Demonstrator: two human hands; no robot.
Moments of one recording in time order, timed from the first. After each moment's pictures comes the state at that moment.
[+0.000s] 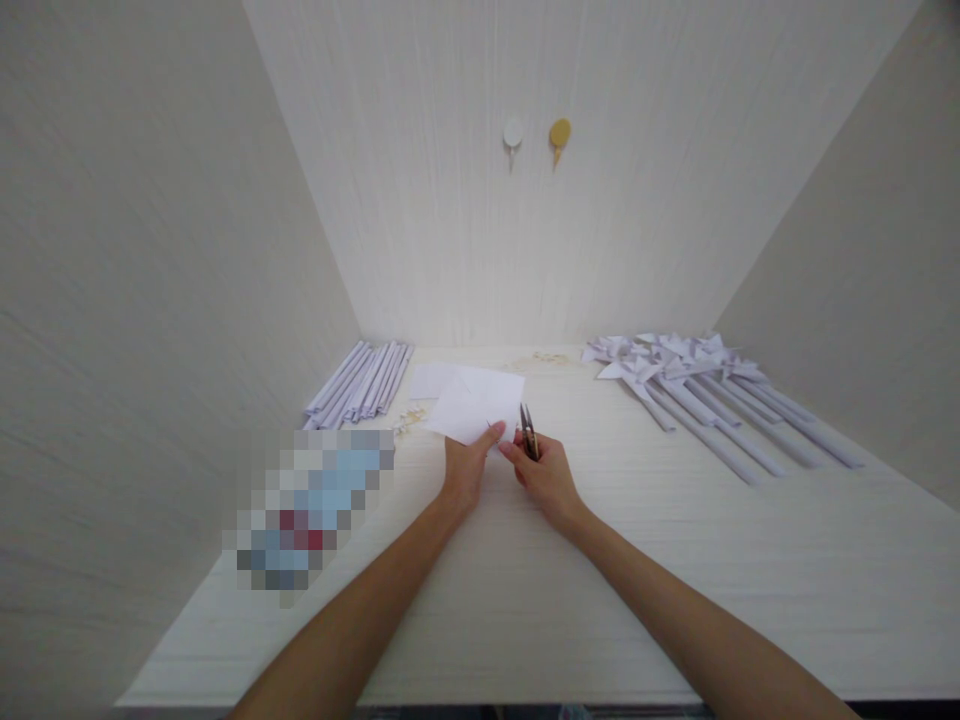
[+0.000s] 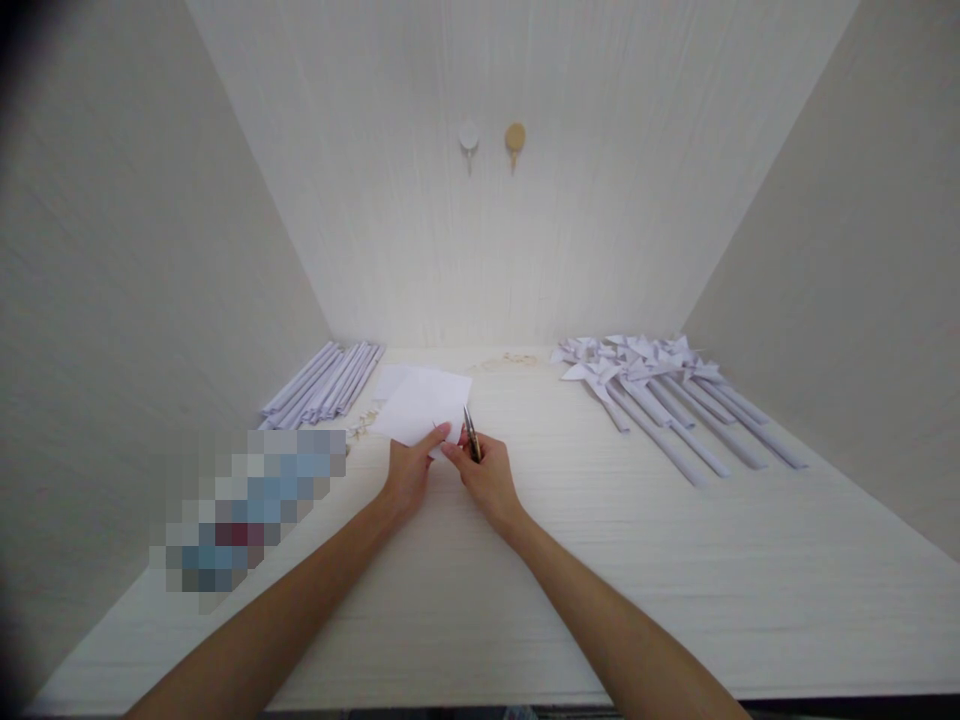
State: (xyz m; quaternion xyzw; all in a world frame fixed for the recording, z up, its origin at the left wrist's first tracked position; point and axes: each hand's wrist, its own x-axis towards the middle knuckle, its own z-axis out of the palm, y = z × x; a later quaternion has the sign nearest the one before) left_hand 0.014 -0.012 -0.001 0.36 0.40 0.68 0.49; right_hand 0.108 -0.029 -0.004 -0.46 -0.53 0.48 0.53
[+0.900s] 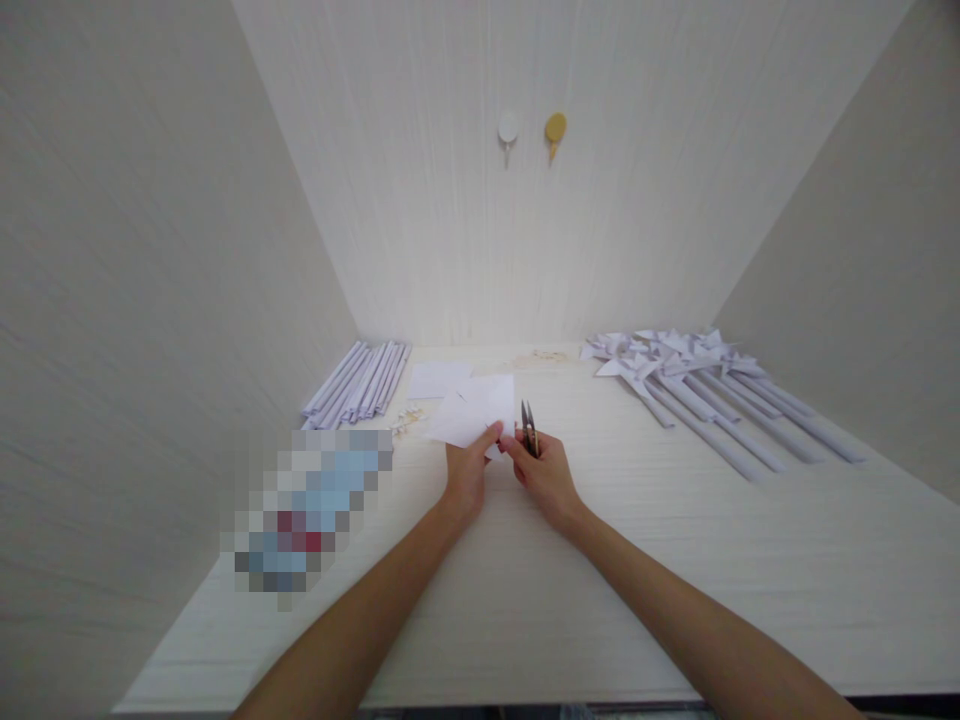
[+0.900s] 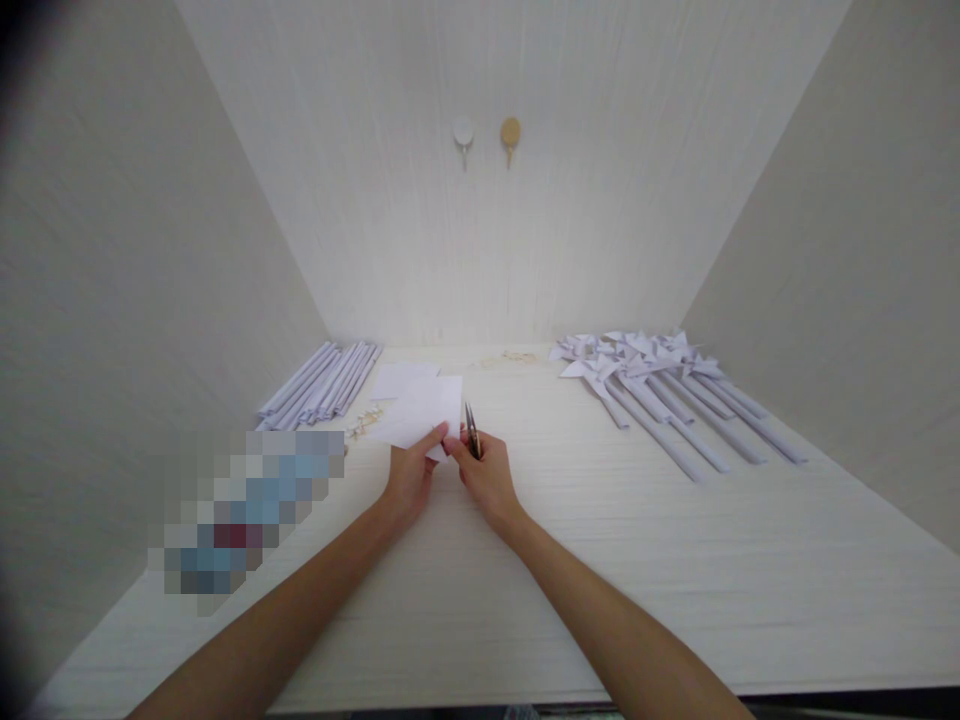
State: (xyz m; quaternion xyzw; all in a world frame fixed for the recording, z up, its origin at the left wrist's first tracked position) left_hand 0.019 -0.019 0.003 0.29 0.41 0.67 0.55; right_hand 0.106 -0.029 -0.002 -0.45 -0.52 0.49 0.54
